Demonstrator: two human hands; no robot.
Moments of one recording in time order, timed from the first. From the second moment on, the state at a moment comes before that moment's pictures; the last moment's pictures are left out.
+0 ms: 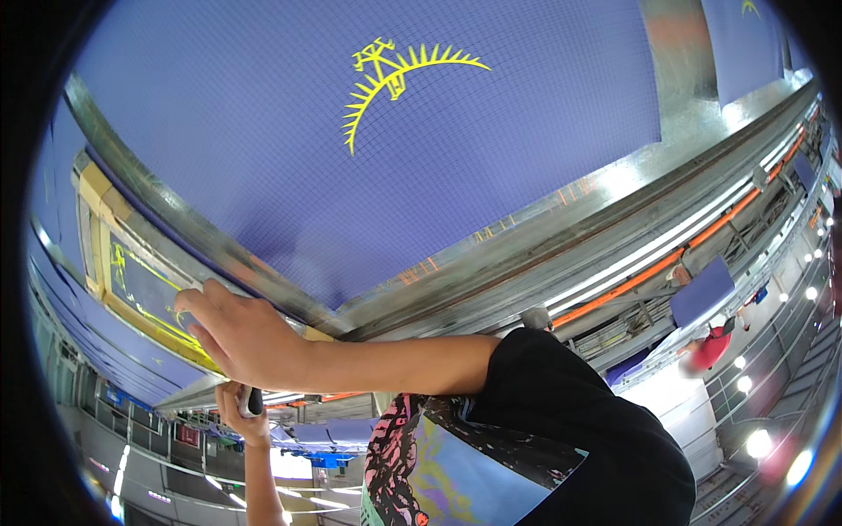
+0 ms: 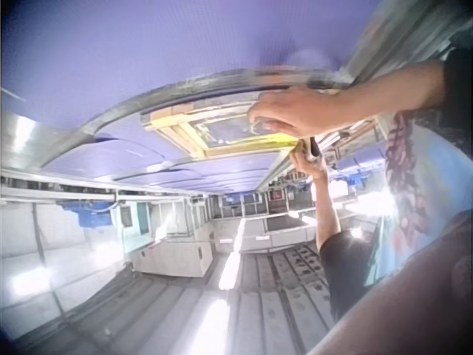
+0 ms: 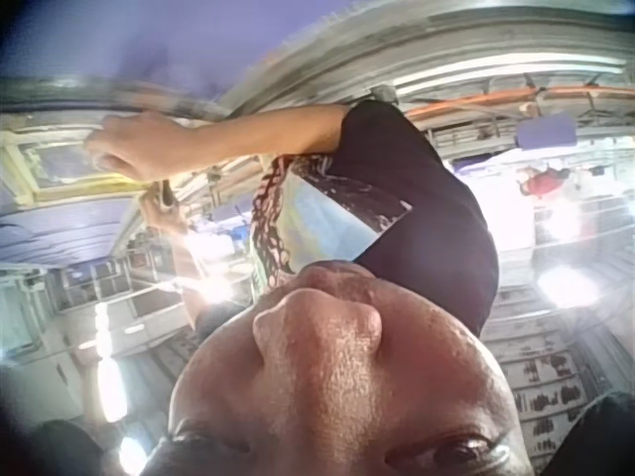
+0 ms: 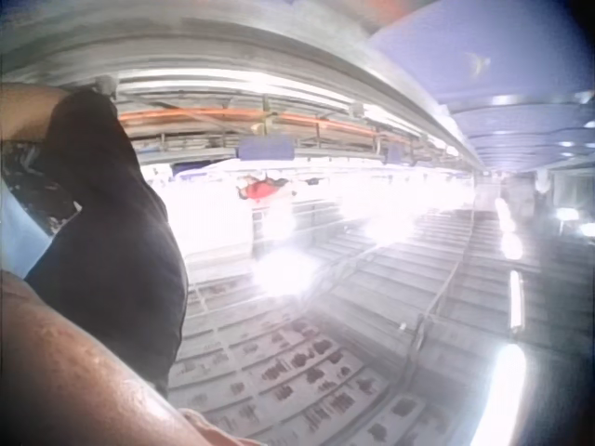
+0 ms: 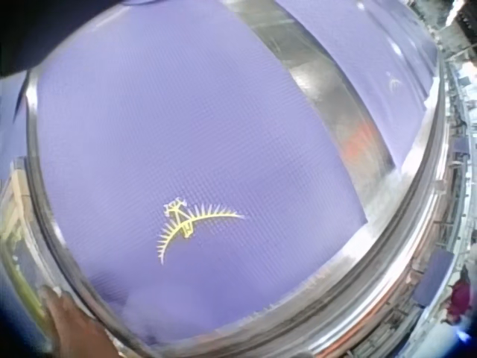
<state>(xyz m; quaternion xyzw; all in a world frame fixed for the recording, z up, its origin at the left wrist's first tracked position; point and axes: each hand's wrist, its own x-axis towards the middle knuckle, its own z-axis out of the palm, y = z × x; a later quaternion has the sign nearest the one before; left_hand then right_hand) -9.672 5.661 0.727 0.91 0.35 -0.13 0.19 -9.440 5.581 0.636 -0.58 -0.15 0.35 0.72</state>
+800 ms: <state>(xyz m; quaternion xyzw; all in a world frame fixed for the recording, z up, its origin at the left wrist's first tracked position) -9.695 5.675 0.723 0.92 0.33 -0.14 0.17 -9.435 5.579 0.638 -0.58 -0.15 0.41 0.69</state>
